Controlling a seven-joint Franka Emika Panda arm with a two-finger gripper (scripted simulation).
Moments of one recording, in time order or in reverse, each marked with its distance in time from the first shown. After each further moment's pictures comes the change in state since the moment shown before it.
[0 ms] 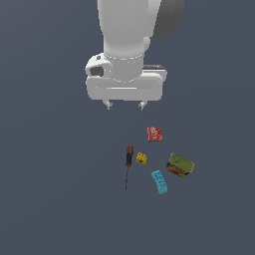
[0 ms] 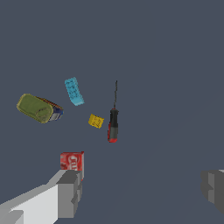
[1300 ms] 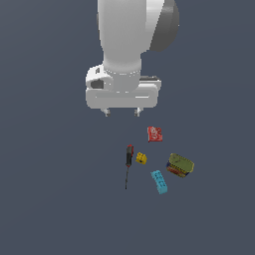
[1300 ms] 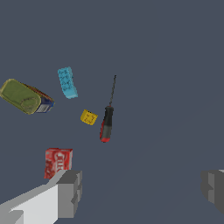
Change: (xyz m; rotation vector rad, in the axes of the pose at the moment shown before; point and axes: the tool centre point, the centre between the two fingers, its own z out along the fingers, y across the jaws) arm 0.001 0.010 0.026 -0.036 -0.025 -0.096
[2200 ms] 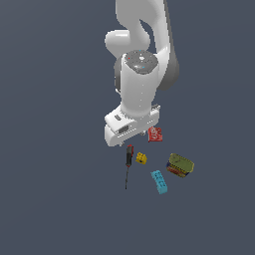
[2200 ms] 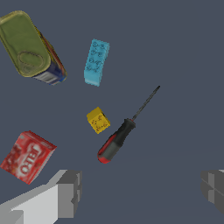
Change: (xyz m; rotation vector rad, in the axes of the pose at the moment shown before) arm 0.029 -0.036 0.103 -0.006 -0.003 -0.507
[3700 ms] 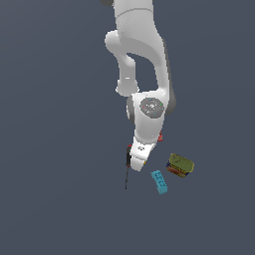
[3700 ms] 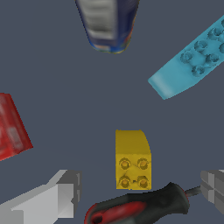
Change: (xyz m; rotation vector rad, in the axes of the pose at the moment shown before) arm 0.029 -0.048 0.125 0.027 0.028 -0.611
